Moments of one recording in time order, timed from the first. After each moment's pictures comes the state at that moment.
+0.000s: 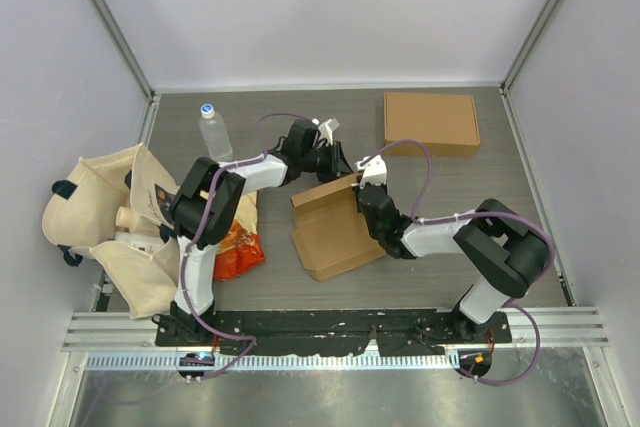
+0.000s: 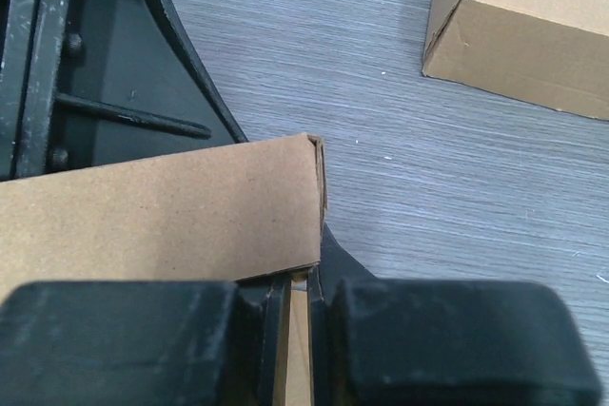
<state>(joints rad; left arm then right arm) -0.57 2.07 1.33 0.12 0.63 -0.71 0.78 1.63 0.58 0.69 0.65 0.14</state>
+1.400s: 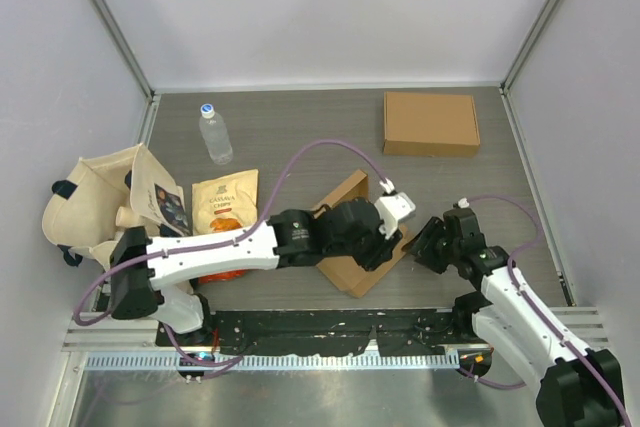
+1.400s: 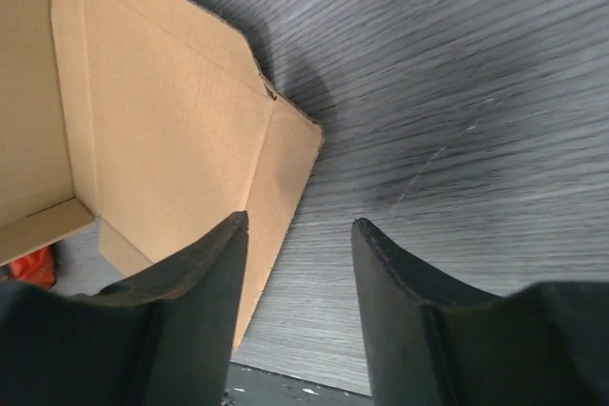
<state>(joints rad) -1.25 1.49 1.29 -0.41 -0.05 -0.25 0.26 0.73 0.33 -0.51 -0.12 0.88</state>
